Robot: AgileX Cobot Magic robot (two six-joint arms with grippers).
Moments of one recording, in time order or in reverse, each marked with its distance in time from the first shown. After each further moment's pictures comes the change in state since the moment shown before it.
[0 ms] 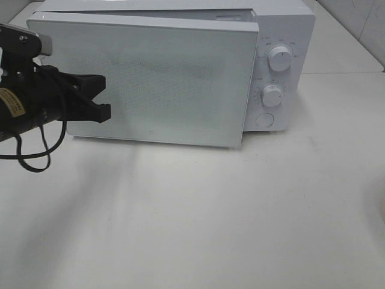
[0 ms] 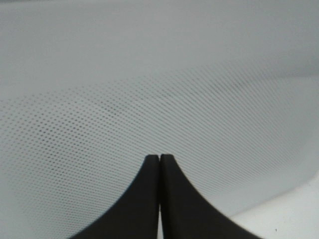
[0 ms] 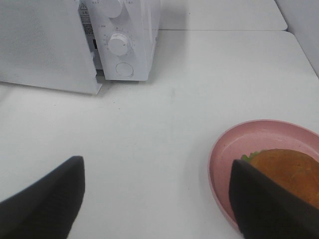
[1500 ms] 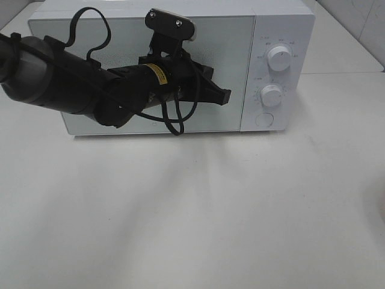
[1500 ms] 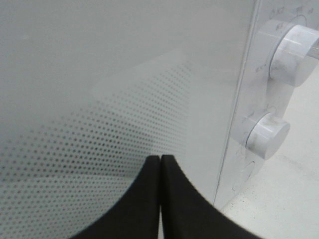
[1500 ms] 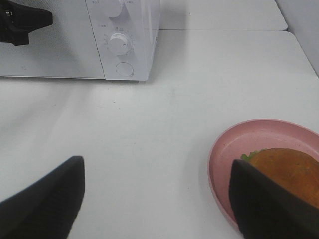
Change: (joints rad) left arm -0.305 0.340 -0.592 -0.284 0.333 0.187; right arm 0.000 0.000 0.000 0.000 0.000 0.000
